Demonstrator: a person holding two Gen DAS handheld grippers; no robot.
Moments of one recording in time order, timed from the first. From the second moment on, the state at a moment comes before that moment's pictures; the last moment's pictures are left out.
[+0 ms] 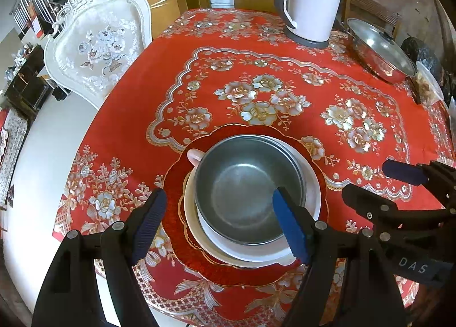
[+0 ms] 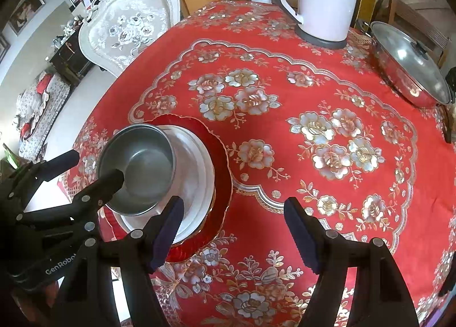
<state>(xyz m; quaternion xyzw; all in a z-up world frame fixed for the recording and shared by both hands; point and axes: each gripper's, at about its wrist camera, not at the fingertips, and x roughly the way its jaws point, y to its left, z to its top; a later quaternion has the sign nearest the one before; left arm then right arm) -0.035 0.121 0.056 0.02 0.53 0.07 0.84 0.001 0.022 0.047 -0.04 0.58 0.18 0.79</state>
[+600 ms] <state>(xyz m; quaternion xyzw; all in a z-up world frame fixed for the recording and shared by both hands) -0.039 0.124 0.053 0.01 0.54 0.06 0.84 -0.001 0.025 0.044 -0.05 0.58 0.18 0.79</state>
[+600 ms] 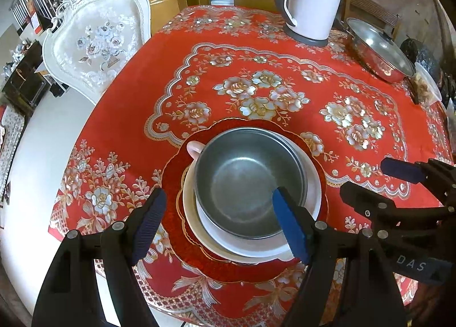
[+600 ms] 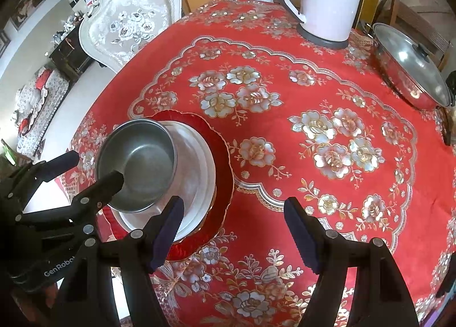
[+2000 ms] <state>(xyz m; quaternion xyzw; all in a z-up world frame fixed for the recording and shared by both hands) -0.043 0.131 0.049 0.00 0.55 0.06 0.84 -0.002 0.030 0.045 -0.06 0.58 0.18 0.79</state>
